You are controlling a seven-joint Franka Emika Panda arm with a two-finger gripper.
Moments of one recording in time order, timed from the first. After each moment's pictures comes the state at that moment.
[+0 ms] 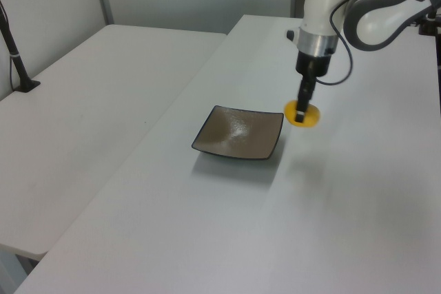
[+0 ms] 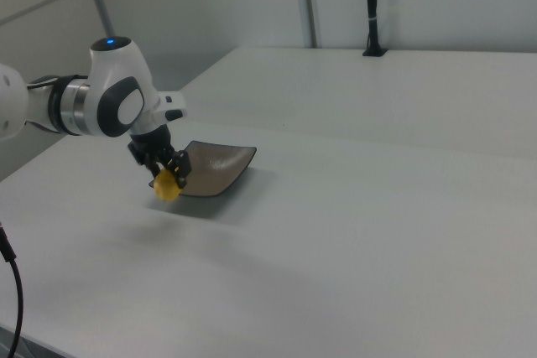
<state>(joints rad) 0.03 0.11 0.28 -2.01 0.04 2.29 0.18</state>
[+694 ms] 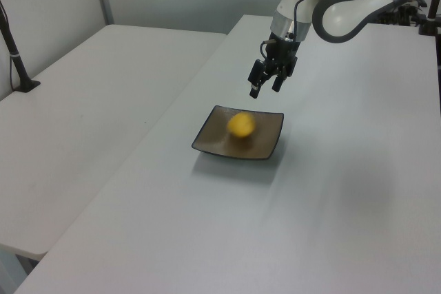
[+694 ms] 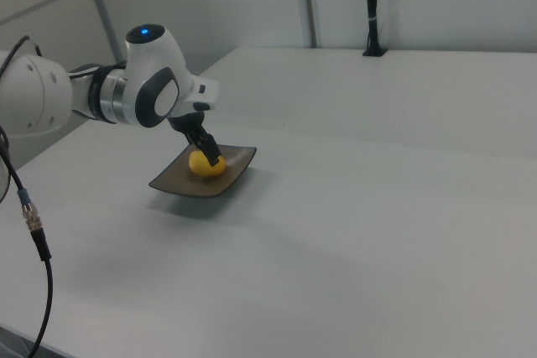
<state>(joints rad) 0.02 0.27 0.23 -1.82 0.04 2.41 0.53</state>
